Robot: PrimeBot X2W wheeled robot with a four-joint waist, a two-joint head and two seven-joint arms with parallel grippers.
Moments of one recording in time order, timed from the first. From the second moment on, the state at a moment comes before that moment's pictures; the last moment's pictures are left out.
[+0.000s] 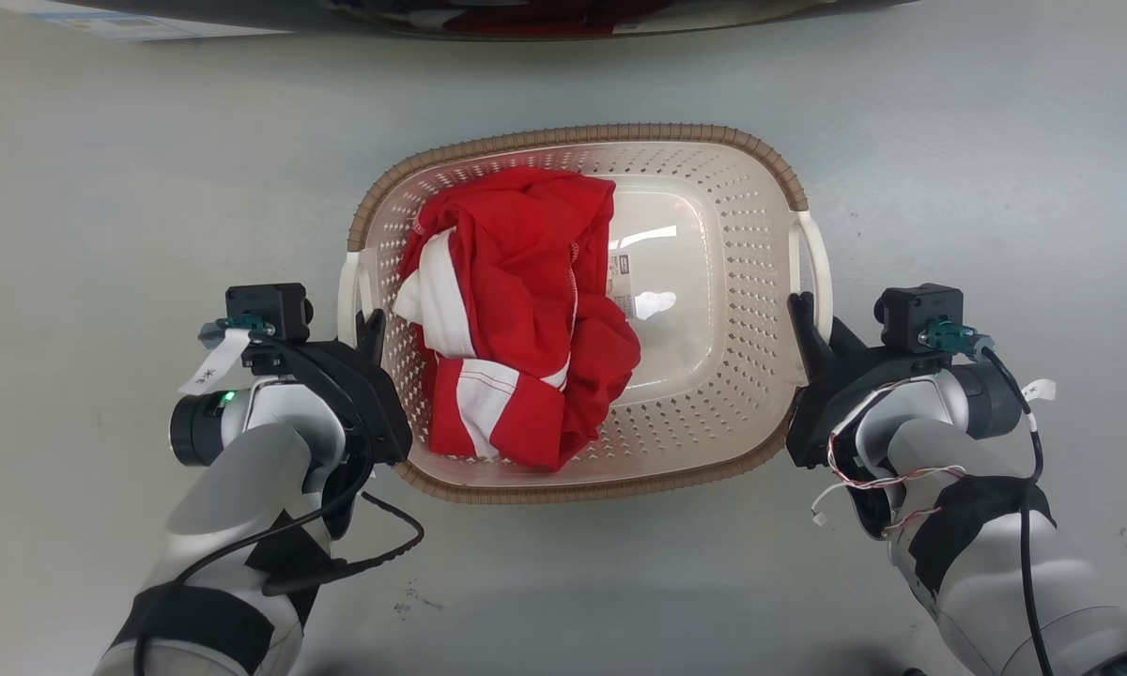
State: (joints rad) left arm -0.90 0.04 -0.55 1.22 -0.80 -0.12 -0.13; right arm -0.90 -0.09 0.73 1.20 0.69 0.06 -0.25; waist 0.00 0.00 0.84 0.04
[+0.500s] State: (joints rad) left arm -0.91 0.04 -0.56 1.25 -0.80 -0.12 -0.14; right arm -0.90 -0.08 0.73 1.22 0.69 0.07 -0.25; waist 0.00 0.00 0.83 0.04
